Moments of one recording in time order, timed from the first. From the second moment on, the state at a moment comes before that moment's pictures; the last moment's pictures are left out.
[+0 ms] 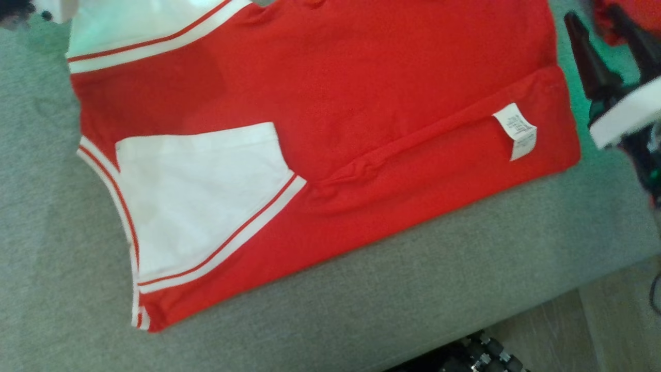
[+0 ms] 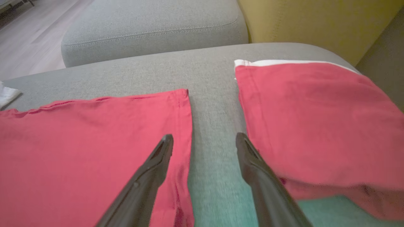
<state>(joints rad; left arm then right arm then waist) -1.37 0.68 -0.88 0.36 -0.93 -0.11 0.83 -0.61 -0.49 0.29 0.28 0.68 0.12 0.13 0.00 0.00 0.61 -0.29</state>
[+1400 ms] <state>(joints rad) -1.41 0.68 -0.95 0.26 -0.90 -0.12 0.69 -1.10 -0.43 0.49 0.78 0.61 0.12 0.26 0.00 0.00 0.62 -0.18</state>
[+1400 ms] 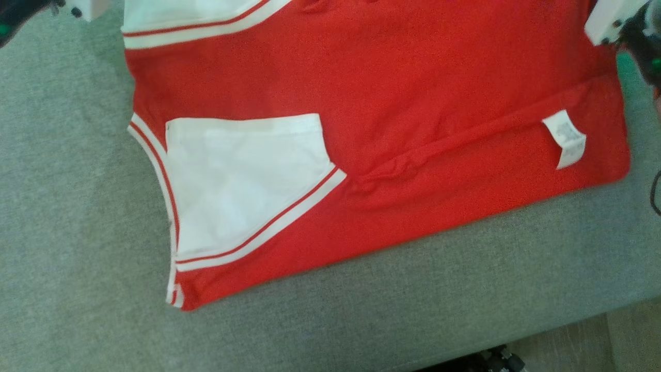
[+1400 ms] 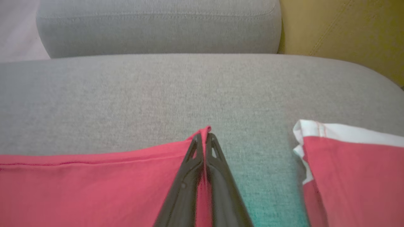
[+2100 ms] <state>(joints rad) -1.21 0.85 -1.01 0.04 -0.99 -0.12 0.35 -0.85 -0.59 0.40 0.59 0.83 0.12 0.19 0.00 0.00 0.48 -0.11</state>
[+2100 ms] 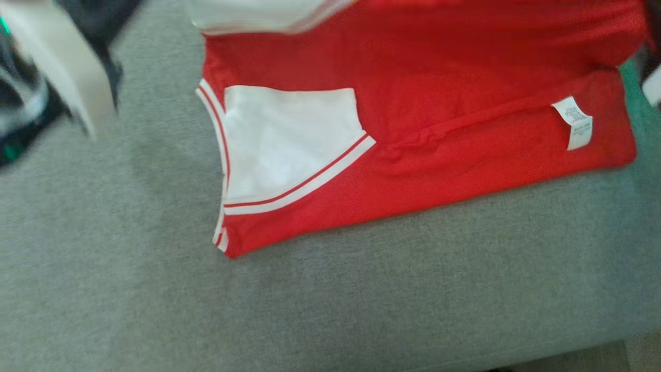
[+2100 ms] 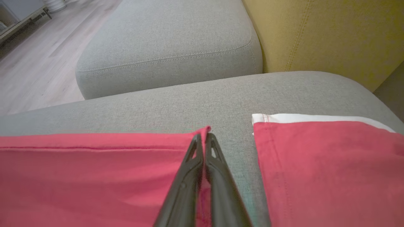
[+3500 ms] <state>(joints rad) -0.55 0.68 -1.05 -0.16 -0.92 0.43 -0.24 -0.19 -0.34 -0.16 0.22 0.52 0.12 -0.04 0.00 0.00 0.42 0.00</state>
